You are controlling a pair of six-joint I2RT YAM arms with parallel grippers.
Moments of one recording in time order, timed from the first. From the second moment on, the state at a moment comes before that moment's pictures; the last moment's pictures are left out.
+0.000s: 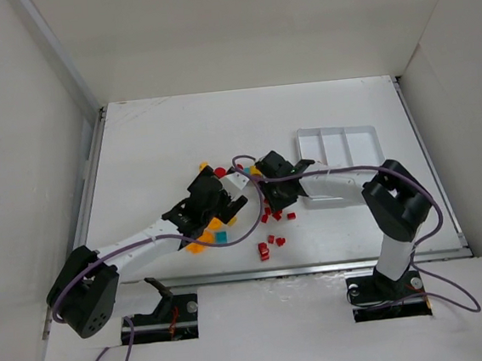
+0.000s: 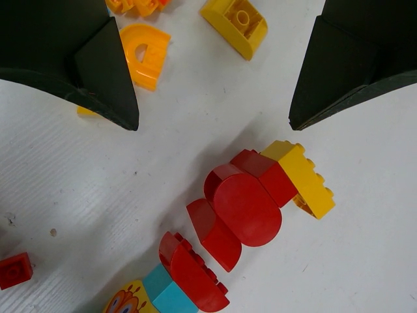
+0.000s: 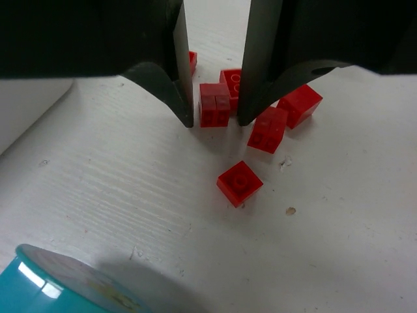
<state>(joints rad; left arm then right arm) -0.73 1.23 0.58 0.05 -0.27 0.35 0.76 1.78 1.13 -0.48 0.08 0.33</state>
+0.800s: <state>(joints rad) -0.73 1.24 0.59 -0.02 0.12 0.68 0.55 1.44 1.12 -0.57 0.40 0.59</state>
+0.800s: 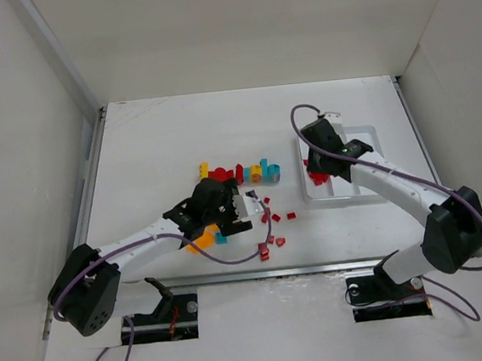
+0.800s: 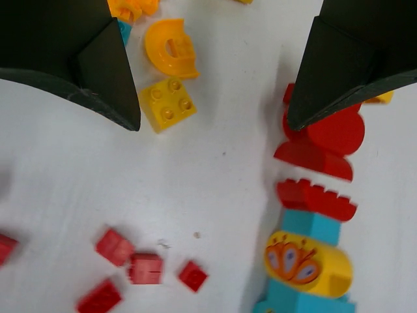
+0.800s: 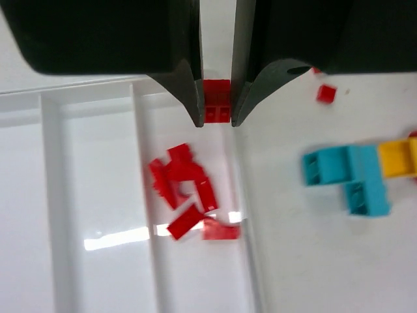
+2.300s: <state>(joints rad) -0.91 1.59 0.99 -0.83 0.60 1.92 0.55 1.37 0.99 -0.65 0.36 0.57</state>
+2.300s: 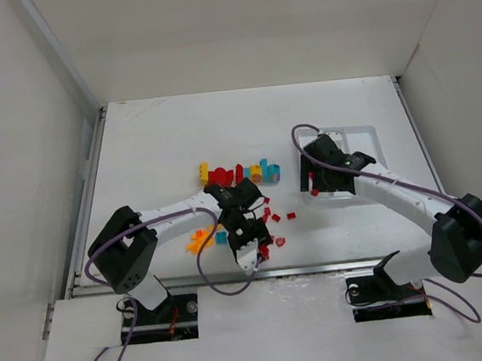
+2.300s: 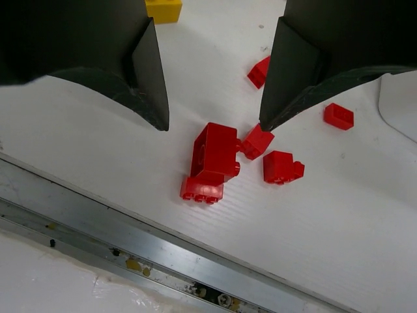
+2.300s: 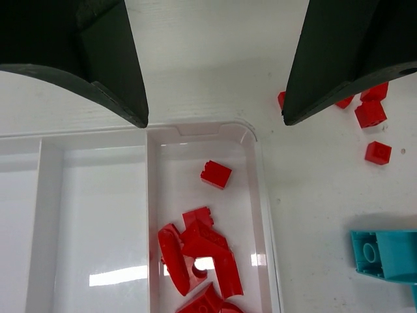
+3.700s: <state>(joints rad) -0.91 1.75 1.38 -0.22 0.54 1.04 0.32 1.20 1.14 -0.68 0.33 0.52</state>
